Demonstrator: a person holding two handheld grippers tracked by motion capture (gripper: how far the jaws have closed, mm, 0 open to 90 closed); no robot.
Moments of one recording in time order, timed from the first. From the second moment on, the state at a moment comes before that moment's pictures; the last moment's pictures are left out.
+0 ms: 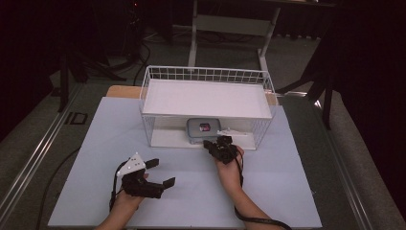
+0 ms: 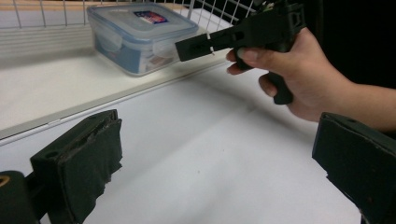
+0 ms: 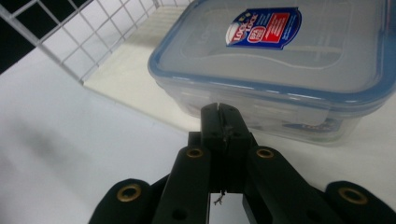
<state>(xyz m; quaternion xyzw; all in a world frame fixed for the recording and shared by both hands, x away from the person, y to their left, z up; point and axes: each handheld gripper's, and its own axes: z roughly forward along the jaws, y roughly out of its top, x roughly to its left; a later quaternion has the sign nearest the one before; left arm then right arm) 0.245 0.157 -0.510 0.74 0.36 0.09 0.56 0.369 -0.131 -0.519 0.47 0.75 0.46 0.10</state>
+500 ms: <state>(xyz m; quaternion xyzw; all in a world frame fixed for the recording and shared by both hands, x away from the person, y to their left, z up) 0.242 0.157 -0.510 0.75 0.33 0.11 0.57 0.395 -0.116 -0.522 0.49 0.73 0.47 0.11</state>
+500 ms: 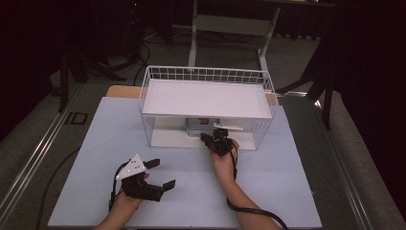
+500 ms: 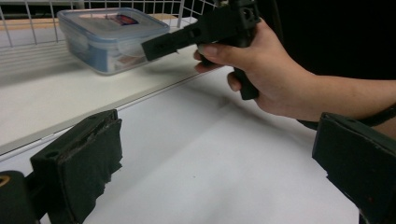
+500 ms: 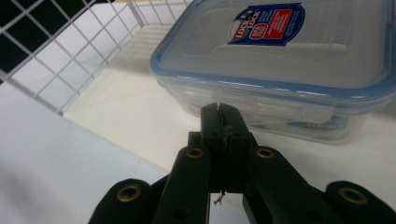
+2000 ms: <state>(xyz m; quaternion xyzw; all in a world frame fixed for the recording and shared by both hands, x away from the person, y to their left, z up) 0.238 0.154 -0.511 0.75 0.31 0.11 0.58 0.331 -0.134 -0.495 0.42 0.76 0.49 0.10</state>
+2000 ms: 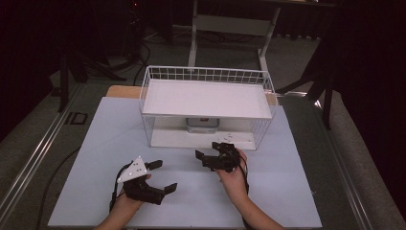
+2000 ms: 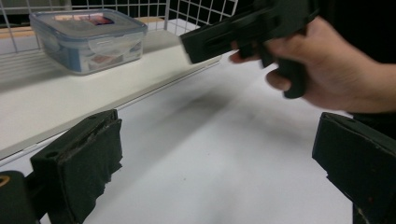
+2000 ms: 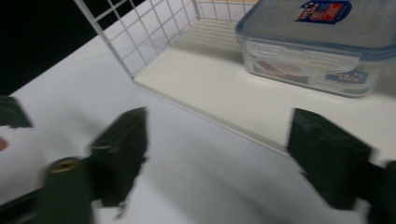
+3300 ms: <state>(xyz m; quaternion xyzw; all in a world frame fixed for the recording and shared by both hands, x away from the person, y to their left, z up) 0.224 0.166 -0.495 0.76 0.30 0.09 0.57 0.268 -0.211 -0.480 0.36 0.77 0.52 0.11</state>
